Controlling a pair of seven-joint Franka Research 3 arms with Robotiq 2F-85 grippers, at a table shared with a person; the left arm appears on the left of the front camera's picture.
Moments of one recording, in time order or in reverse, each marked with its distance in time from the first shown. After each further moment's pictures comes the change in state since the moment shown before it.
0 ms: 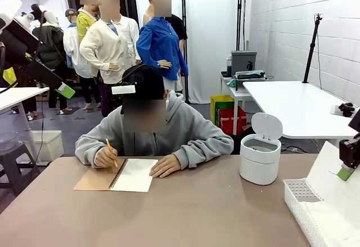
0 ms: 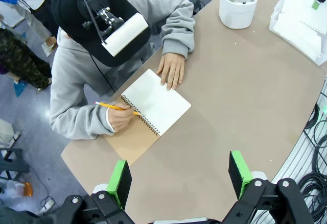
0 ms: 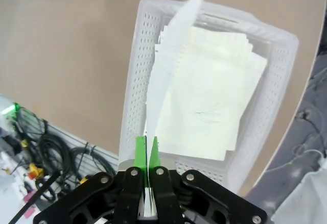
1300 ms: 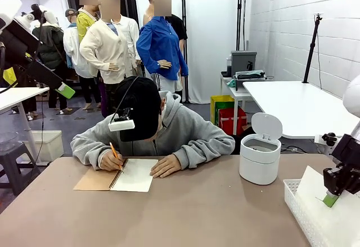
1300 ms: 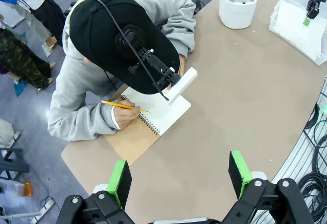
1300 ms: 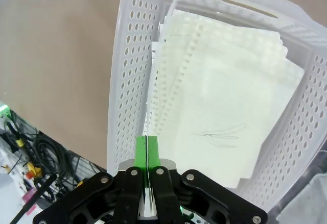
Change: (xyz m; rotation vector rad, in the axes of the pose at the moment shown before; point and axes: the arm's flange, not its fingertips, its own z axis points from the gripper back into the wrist) left arm 0.000 0.000 0.000 0.000 0.000 0.000; right arm 0.007 -0.017 -0.082 0.039 0.067 -0.011
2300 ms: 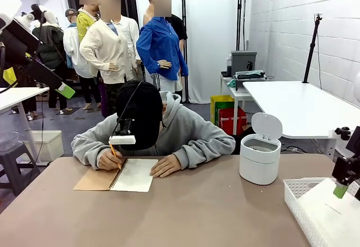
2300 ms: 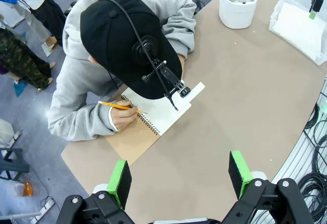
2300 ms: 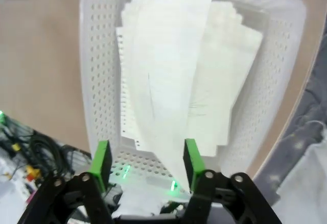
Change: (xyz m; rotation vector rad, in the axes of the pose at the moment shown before) left arm 0.000 0.000 0.000 0.000 0.000 0.000; right arm -0.003 -0.014 0.040 -0.102 0.038 -0.100
